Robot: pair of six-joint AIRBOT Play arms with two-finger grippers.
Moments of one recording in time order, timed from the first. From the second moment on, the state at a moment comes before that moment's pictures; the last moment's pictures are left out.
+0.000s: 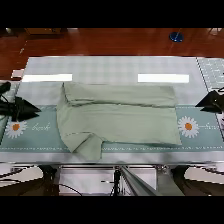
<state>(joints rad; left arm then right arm) 0.69 -1.39 0.96 0.86 -1.64 -1.08 -0.64 -1.44 1.22 -1.15 1.58 1.19</state>
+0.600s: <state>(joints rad) 0.66 -1.27 0.53 0.98 -1.54 -1.02 -0.68 -1.38 0.99 -1.10 1.52 1.13</state>
